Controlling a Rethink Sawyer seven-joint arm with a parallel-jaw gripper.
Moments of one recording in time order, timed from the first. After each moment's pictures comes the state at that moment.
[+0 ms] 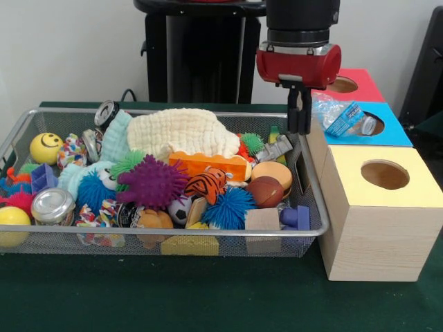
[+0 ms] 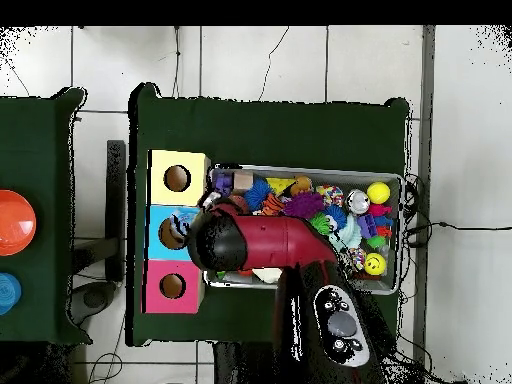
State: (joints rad) arm -0.27 -0.78 0.19 1.79 -0.15 0.34 2.41
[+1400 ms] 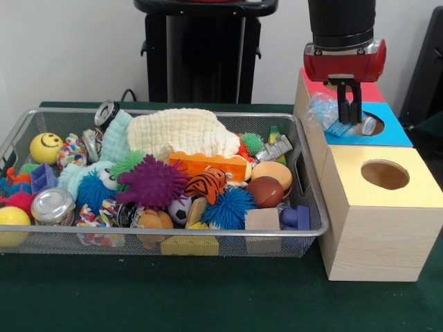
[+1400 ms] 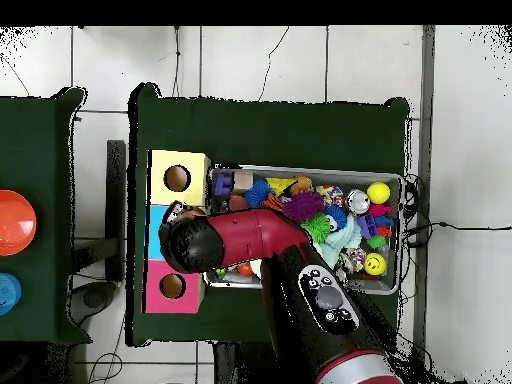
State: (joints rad) arm -0.36 -0.76 0.44 1.84 -0.24 0.43 2.41
